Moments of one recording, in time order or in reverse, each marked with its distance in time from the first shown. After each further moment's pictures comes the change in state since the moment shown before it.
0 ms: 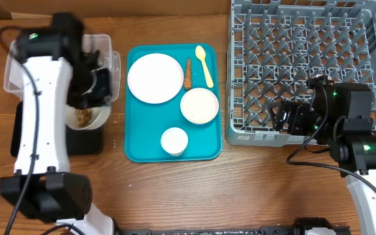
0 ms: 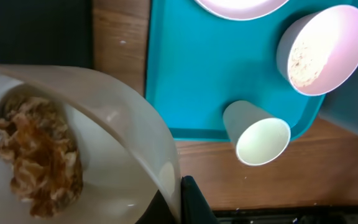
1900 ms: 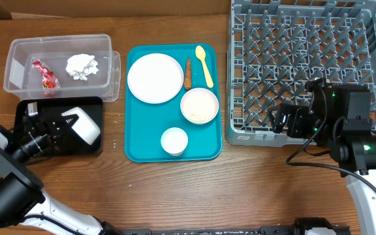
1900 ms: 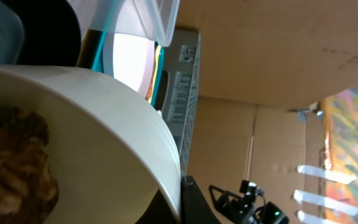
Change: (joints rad) left arm 0.746 0.219 -0.696 0.314 1.170 0.623; right arm 0.000 0.000 0.000 -0.042 -0.010 0.000
